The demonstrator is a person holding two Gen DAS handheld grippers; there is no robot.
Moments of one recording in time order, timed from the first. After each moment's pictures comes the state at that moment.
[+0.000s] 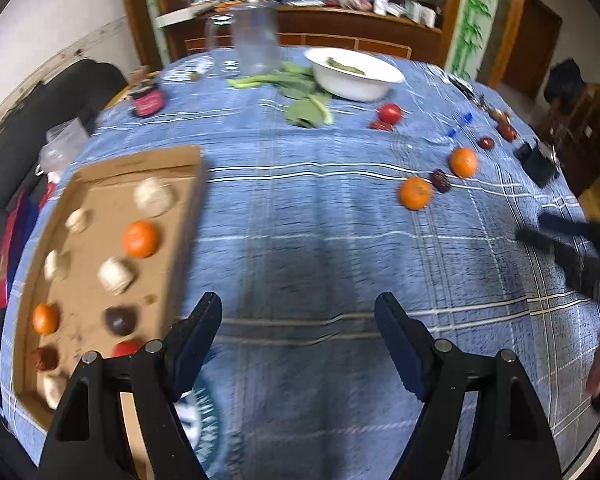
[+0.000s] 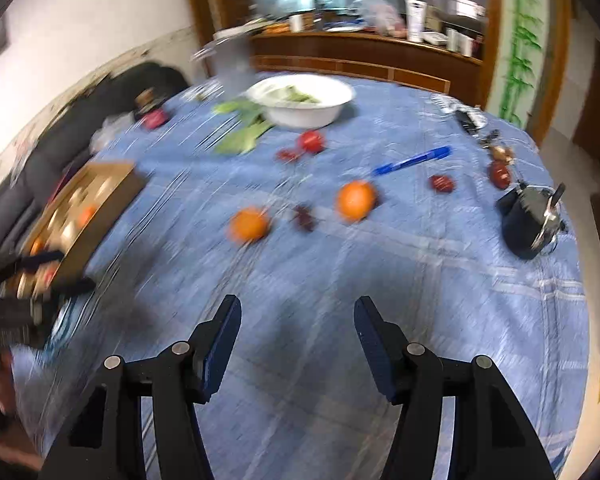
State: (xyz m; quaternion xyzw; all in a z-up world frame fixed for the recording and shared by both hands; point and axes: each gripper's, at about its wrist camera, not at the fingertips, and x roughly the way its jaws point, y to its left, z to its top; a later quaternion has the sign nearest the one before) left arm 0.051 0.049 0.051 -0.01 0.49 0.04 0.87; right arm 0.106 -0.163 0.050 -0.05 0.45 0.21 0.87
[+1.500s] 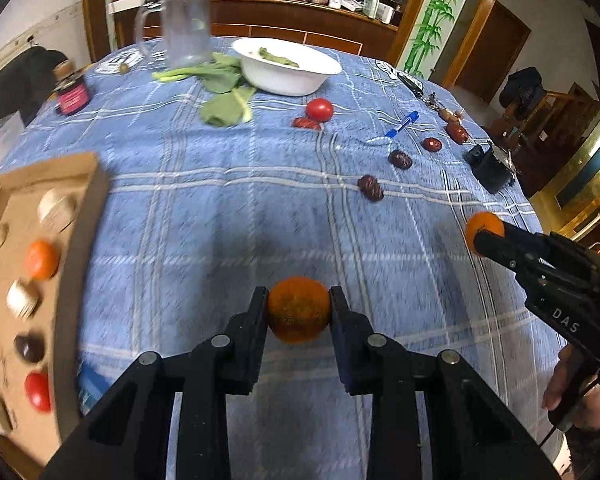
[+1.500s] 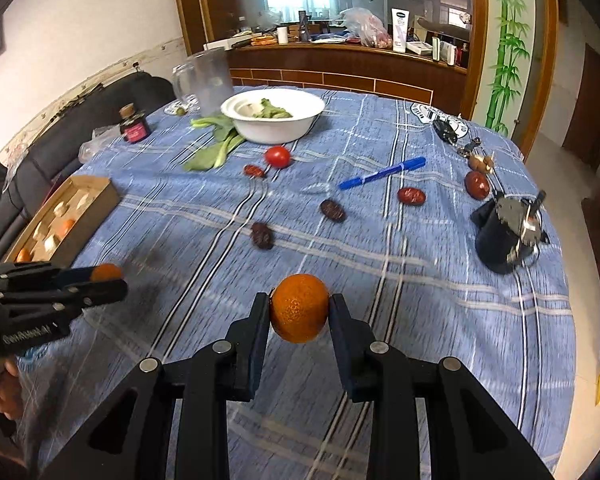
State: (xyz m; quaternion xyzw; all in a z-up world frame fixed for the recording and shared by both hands) left arm 0.071 0.024 0.038 -0.07 0.49 -0.05 0.87; right arm 0.102 -0.180 0.046 -0.06 0.43 0.20 0.88
